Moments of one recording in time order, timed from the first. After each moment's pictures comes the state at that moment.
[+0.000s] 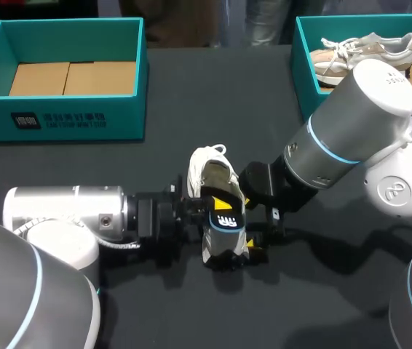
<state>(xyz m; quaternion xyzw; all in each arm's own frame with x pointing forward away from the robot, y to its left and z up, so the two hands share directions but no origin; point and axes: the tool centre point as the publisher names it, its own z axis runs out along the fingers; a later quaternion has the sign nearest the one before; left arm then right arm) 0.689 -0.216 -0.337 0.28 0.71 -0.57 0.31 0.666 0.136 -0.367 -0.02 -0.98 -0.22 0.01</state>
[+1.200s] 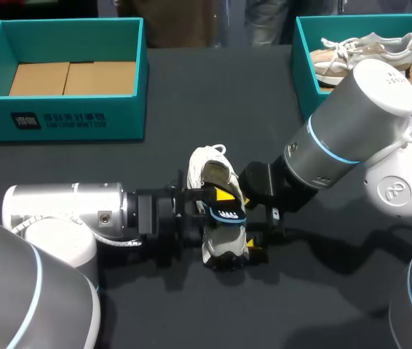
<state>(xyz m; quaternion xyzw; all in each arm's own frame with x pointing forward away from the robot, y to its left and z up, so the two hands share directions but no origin) 0.682 -0.222 -0.314 0.28 0.69 -0.59 0.31 0.666 0.136 -0.367 -0.02 -0.98 -0.22 0.01</state>
